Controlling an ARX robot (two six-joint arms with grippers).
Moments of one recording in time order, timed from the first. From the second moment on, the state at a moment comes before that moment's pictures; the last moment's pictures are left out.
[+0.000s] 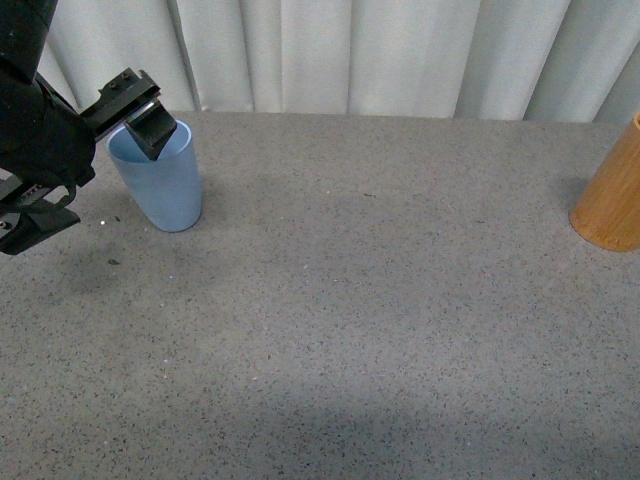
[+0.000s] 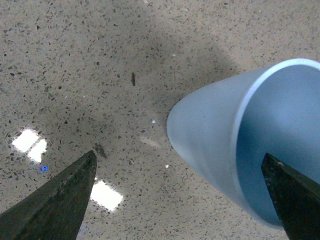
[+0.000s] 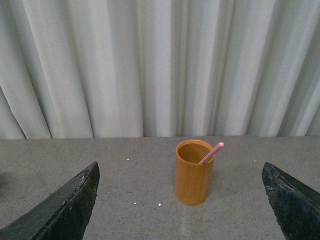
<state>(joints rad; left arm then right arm) -0.14 1.97 1.03 0.02 -0.19 -0.87 0.00 0.16 0.20 -0.05 0.00 0.00</state>
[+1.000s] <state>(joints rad) -0.20 1.91 1.00 0.10 -0.09 -0.90 0.00 0.16 0.20 -0.05 0.00 0.00</state>
